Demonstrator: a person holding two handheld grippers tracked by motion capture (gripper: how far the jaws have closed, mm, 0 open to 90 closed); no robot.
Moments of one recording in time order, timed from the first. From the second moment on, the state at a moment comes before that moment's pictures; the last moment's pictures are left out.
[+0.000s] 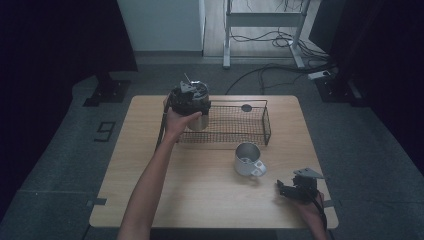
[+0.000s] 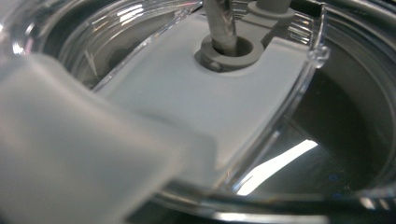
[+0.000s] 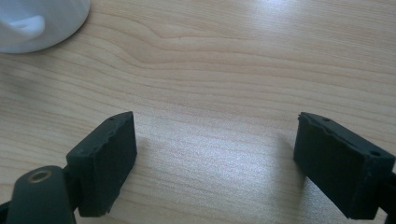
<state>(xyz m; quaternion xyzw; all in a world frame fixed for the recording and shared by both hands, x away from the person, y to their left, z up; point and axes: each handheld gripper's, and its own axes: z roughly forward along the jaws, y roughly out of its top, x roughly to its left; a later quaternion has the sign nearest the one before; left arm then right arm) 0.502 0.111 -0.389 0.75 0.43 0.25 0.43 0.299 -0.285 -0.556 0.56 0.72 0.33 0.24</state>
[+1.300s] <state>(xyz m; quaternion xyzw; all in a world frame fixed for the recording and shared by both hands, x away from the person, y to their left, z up) 0.527 0.102 -0.424 0.76 0.45 0.23 0.41 0.299 -0.285 -0.556 0.56 0.72 0.32 0.24</state>
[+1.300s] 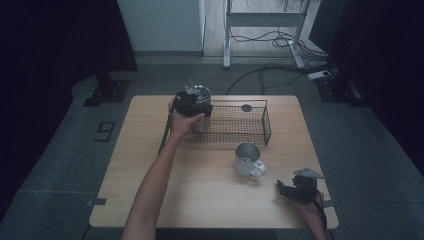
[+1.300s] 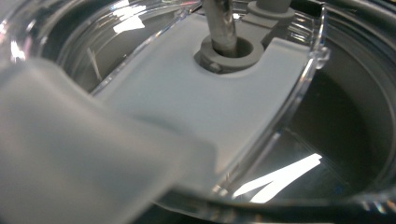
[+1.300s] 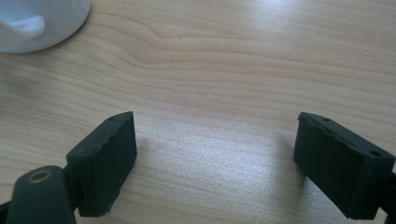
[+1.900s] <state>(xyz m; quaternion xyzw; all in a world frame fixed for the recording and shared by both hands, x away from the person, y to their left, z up) 0.531 0.101 -0.446 0.76 0.47 0.22 0.40 0.299 -0.285 -0.556 0.56 0.72 0.32 0.24</state>
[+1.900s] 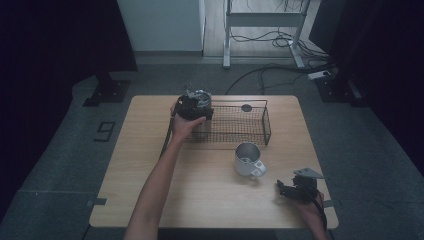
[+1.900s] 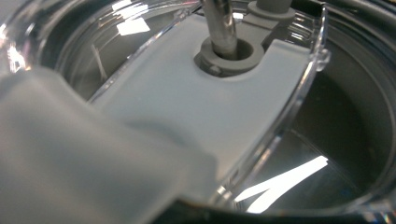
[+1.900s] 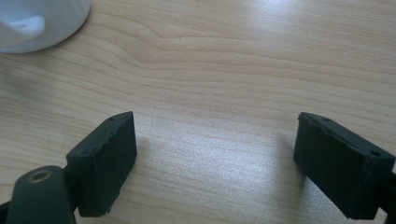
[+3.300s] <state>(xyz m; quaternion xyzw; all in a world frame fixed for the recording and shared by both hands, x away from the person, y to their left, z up) 0.523 0.103 -0.465 0.77 0.47 0.22 0.38 0.299 -0.285 -0.556 0.56 0.72 0.32 0.24</state>
